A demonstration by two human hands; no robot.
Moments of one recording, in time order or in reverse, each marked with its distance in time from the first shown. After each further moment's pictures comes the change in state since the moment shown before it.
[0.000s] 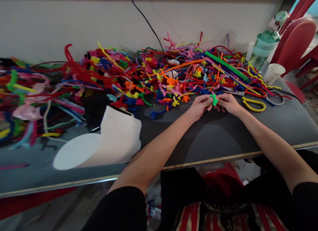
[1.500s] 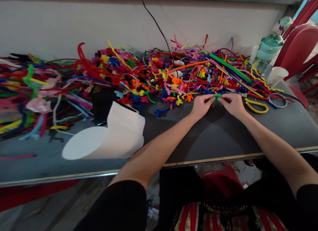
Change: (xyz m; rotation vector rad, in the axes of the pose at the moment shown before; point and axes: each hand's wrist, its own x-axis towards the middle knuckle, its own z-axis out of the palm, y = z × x) left_hand 0.000 -0.008 -0.005 0.590 0.263 0.237; right_hand -0.005 -0.001 0.004 -0.509 0.421 -0.145
